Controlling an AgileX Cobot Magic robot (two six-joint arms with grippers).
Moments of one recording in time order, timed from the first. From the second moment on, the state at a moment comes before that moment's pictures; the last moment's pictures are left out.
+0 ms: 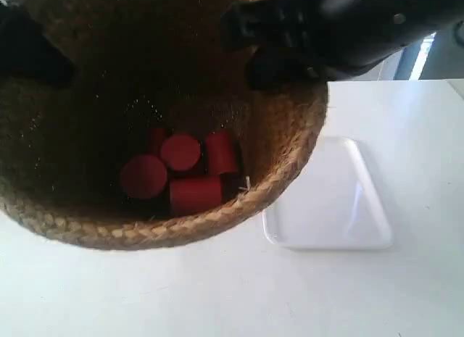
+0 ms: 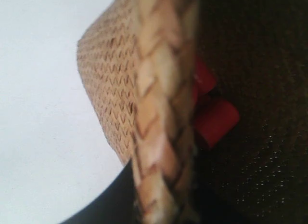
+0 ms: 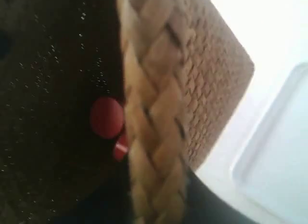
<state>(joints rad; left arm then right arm) -0.23 1.19 -1.32 -0.38 1.13 0.29 0.52 1.28 -1.31 0.17 0.89 0.12</state>
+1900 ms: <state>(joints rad) -0.22 1.22 -1.17 -0.39 1.03 0.30 0.57 1.38 -1.28 0.07 0.88 0.17</state>
